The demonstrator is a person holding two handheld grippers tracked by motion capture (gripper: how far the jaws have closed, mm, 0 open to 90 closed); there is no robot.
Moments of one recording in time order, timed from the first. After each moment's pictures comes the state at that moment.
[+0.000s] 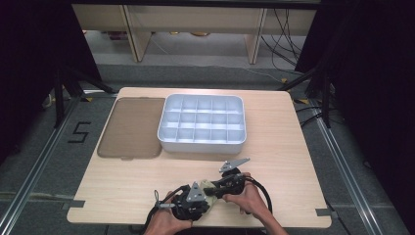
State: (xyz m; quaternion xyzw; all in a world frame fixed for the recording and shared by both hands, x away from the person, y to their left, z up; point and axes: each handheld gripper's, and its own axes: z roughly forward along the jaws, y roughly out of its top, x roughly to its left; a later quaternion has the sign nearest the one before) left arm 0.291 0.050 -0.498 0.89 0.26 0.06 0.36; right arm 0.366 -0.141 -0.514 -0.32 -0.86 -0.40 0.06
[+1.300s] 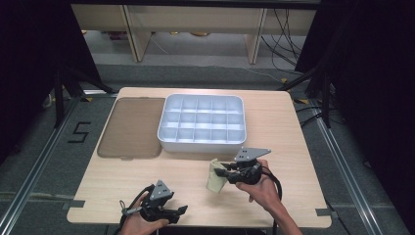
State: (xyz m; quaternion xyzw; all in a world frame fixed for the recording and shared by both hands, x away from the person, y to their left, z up) left arm 0.284 0.127 -0.500 0.84 0.38 0.09 0.38; right arm 0.365 -0.172 -0.446 -0.28 -0.84 -0.47 -0.06
